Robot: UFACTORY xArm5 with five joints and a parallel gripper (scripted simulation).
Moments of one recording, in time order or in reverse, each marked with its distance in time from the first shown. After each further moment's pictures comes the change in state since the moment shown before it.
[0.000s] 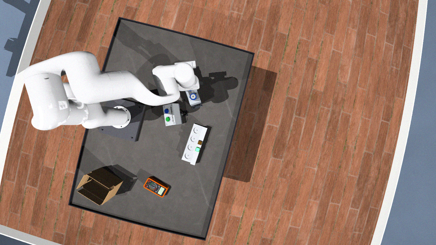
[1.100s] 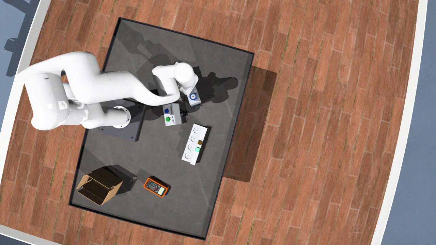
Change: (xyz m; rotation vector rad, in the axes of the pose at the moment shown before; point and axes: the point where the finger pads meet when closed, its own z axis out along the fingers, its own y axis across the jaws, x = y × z) arm 0.000 0.000 0.000 -0.002 0.000 -0.905
